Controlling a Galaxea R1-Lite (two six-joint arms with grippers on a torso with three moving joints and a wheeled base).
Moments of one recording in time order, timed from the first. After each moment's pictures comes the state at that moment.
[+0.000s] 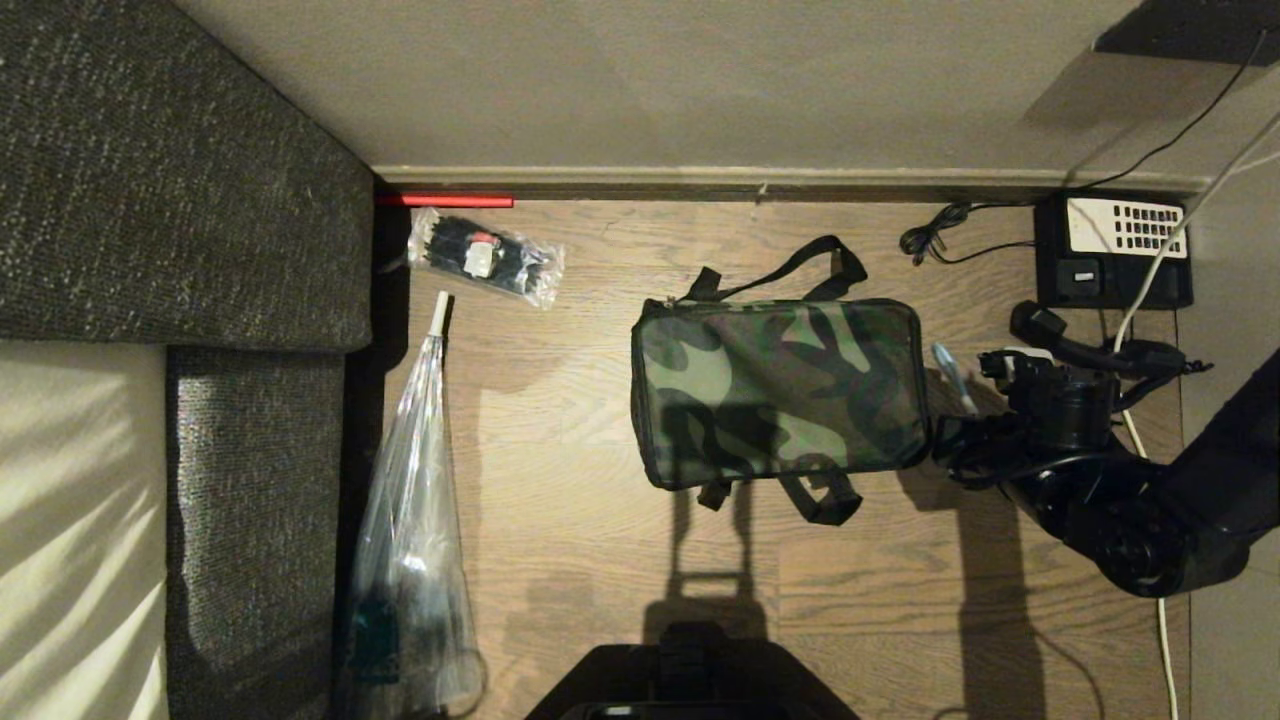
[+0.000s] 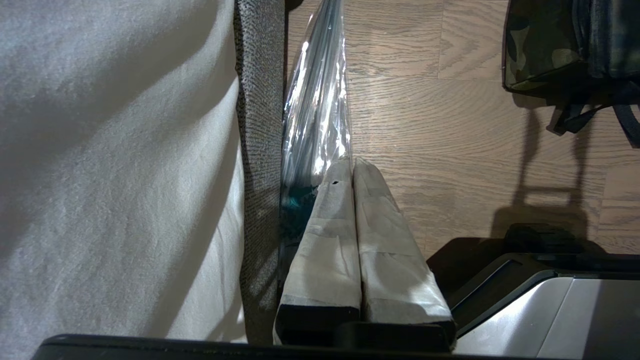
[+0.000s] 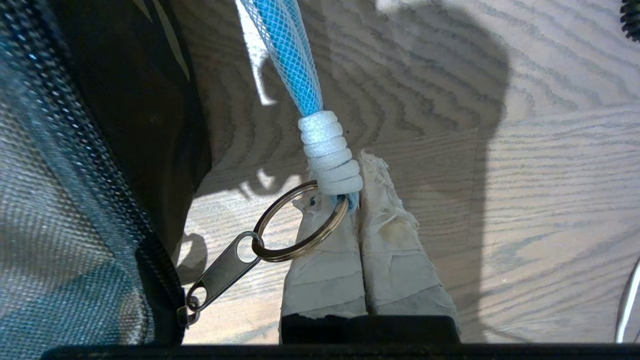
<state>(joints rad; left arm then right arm) 0.00 0.00 0.00 0.00 0.00 0.01 0.12 2.05 -0.67 -1.06 -0.35 0.10</state>
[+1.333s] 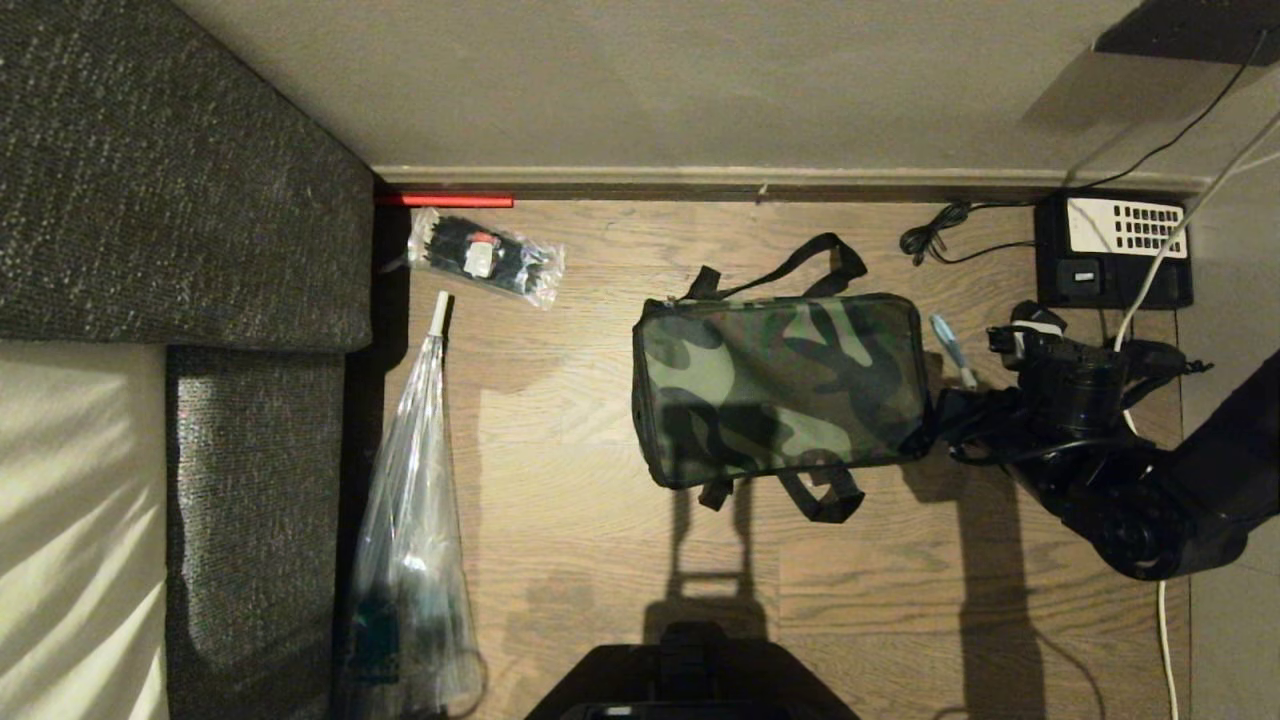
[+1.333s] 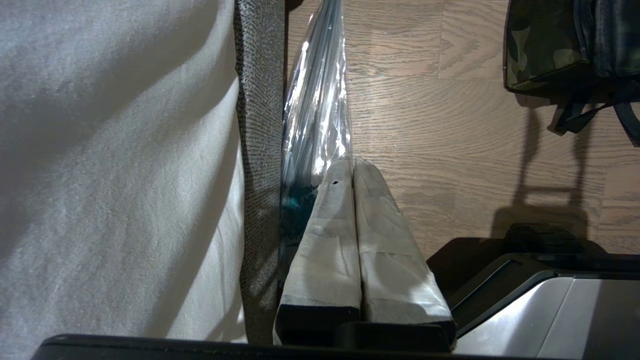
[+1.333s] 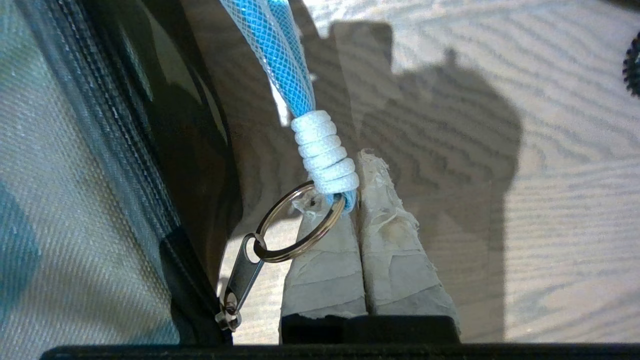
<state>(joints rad) 0.00 0.00 0.00 0.00 0.00 0.01 0.12 2.04 -0.73 -1.10 -0.31 0.11</state>
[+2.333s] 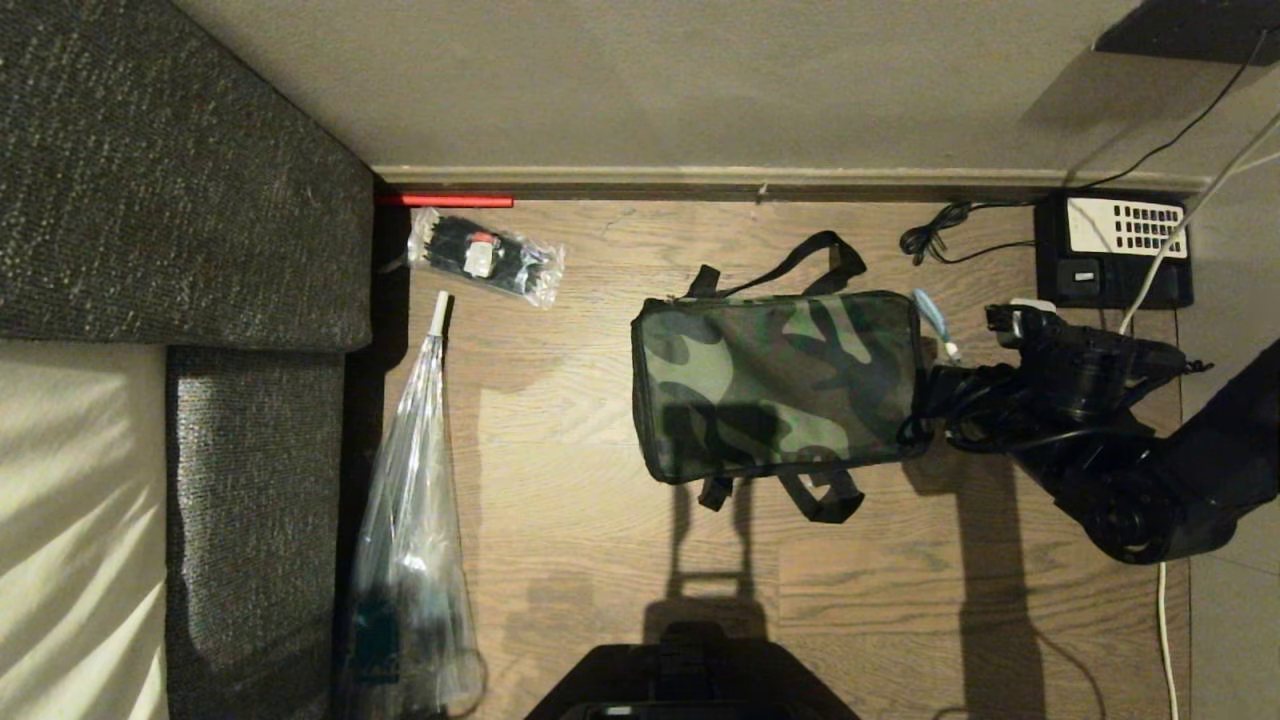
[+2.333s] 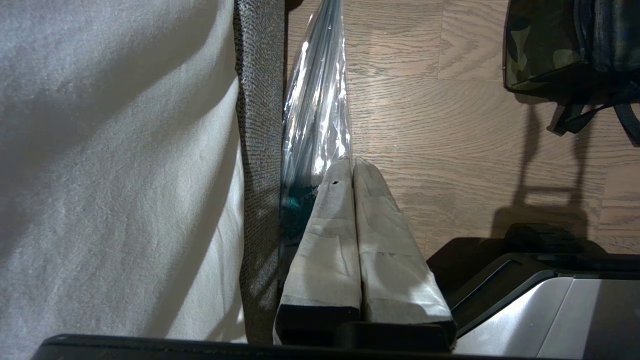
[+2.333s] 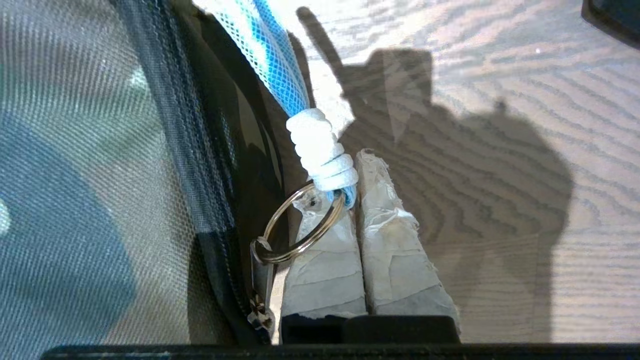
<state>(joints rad) 0.00 0.00 0.00 0.00 0.00 0.02 0.12 2.05 -0.78 -1.17 -0.19 0.11</state>
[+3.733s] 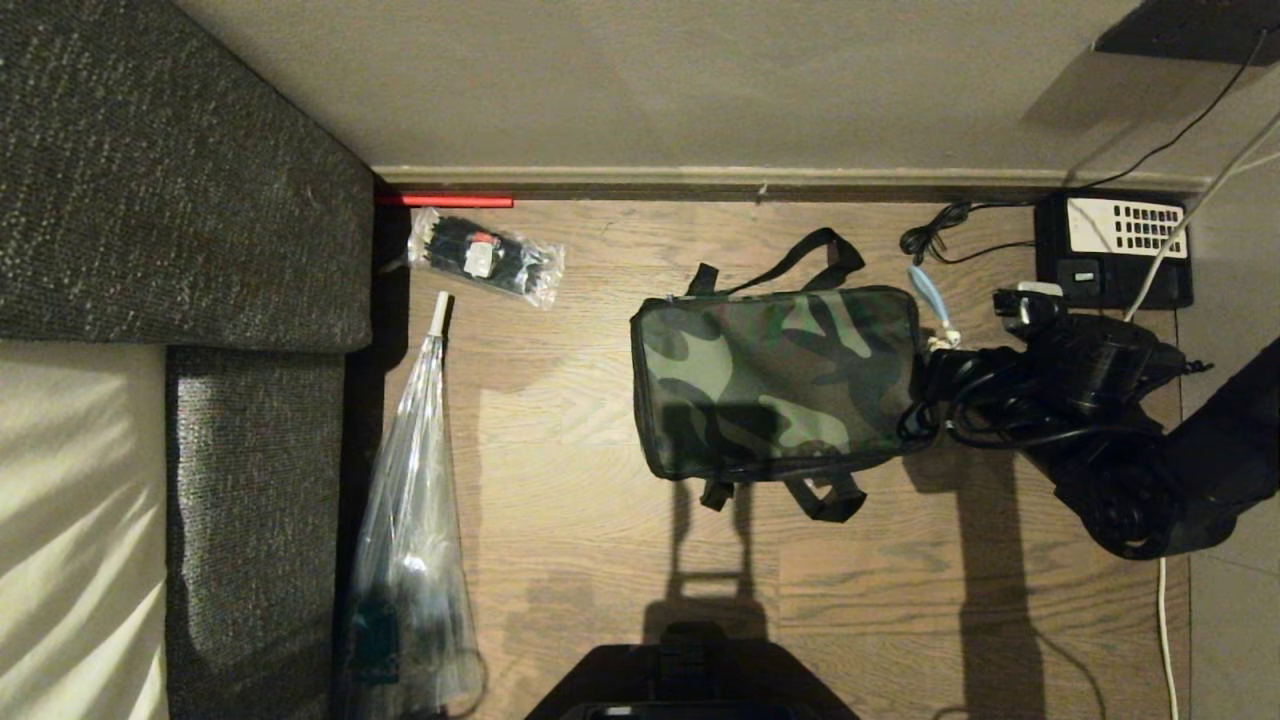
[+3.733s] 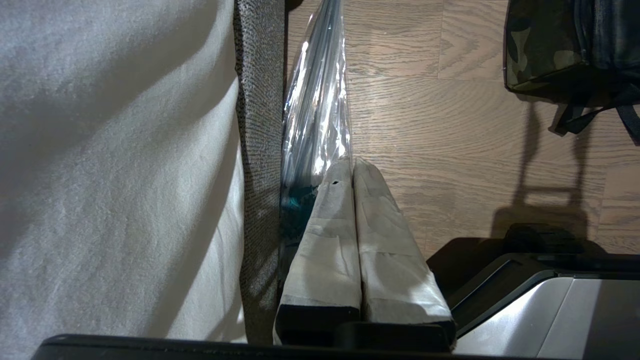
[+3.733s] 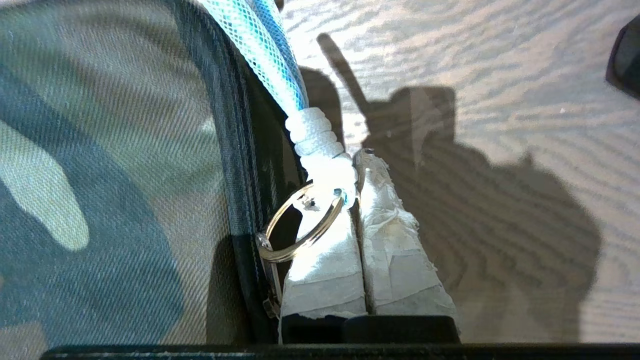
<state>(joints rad) 0.00 0.00 0.00 0.00 0.00 0.02 0.11 2.05 -0.79 -1.26 -0.11 0.09</state>
